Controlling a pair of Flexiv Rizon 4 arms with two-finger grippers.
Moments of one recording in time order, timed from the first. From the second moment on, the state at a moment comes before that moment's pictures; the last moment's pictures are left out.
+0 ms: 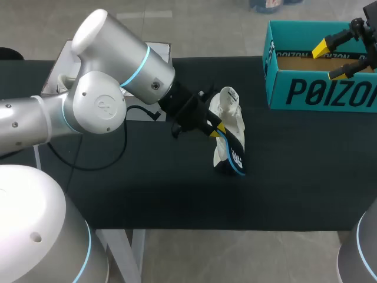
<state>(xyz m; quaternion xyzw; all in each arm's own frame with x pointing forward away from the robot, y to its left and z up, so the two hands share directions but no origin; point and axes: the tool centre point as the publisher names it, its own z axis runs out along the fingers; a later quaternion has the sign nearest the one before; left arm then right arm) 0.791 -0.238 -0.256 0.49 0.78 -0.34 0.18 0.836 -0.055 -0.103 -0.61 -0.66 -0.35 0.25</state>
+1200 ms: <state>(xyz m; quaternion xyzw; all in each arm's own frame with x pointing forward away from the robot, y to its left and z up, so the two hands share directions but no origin) 0.835 -0.267 -0.294 0.50 0.78 -0.35 0.13 0.836 -0.055 -0.103 -0.61 -0.66 -0.35 0.25</state>
